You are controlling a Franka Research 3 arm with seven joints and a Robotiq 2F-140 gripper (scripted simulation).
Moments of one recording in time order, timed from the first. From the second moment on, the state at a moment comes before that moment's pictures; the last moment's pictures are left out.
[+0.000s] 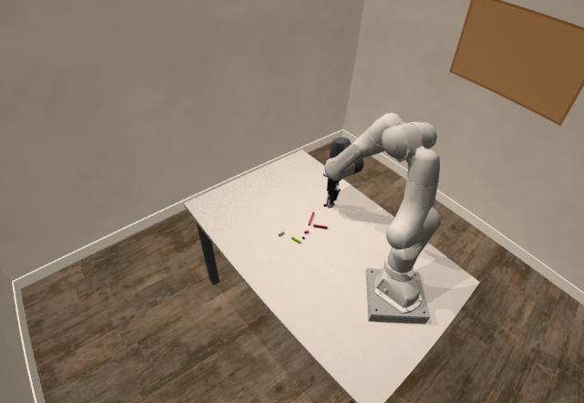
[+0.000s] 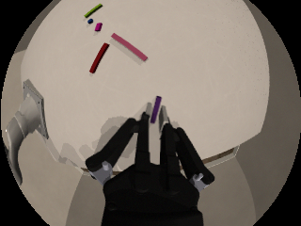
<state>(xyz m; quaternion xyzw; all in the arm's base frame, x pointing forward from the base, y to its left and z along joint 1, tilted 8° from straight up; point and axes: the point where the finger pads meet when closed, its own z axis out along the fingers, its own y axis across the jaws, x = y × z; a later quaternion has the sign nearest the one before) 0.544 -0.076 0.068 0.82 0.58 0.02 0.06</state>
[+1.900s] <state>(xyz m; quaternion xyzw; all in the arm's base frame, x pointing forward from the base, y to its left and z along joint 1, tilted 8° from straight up) 0.545 -0.076 0.092 0.82 0.57 0.02 0.07</state>
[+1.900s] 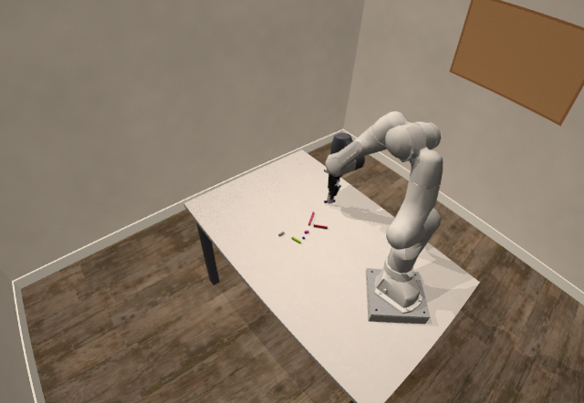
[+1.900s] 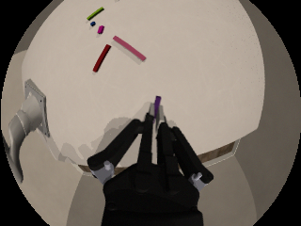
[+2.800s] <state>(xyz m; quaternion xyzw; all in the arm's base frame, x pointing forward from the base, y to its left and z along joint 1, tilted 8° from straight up) 0.538 -0.030 0.164 0.79 0.61 0.02 0.06</state>
